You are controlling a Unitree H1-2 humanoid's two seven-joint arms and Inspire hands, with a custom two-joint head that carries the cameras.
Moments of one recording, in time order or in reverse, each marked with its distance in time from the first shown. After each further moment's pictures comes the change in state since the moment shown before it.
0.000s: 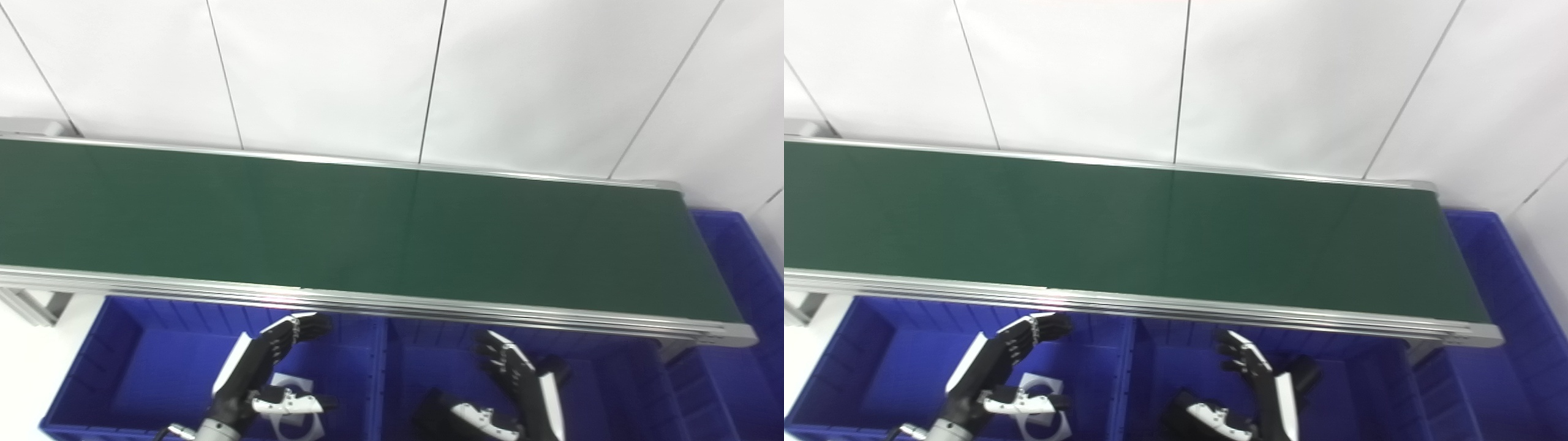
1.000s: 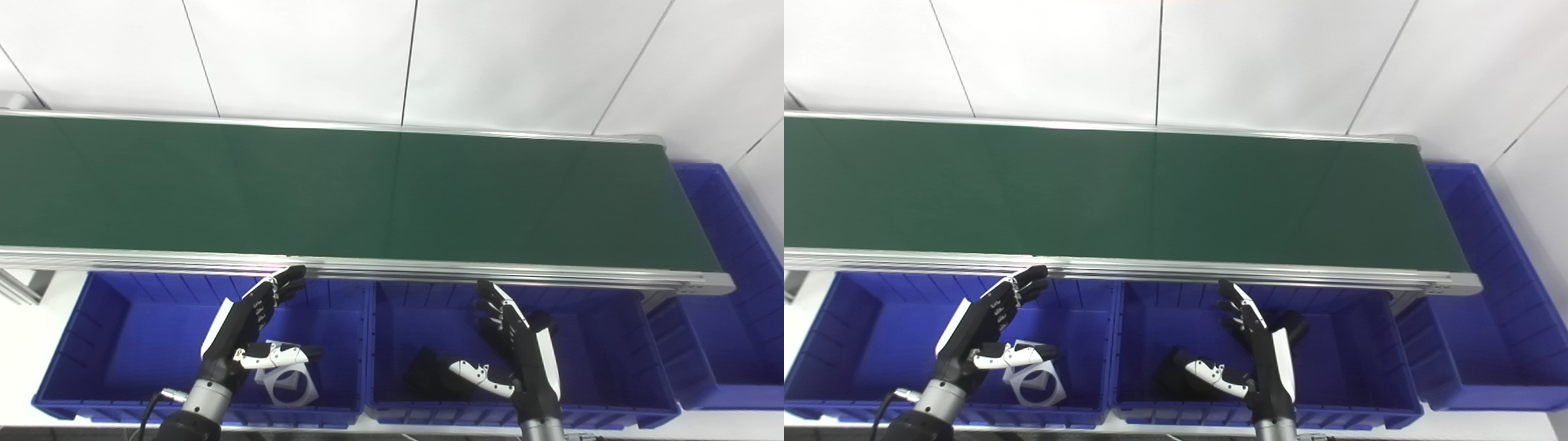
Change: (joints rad) left arm -0.026 -0.054 0.063 0.032 0.036 0.075 -0.018; right arm 0.032 0.008 -0.064 -0.084 -0.020 0.079 0.085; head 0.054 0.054
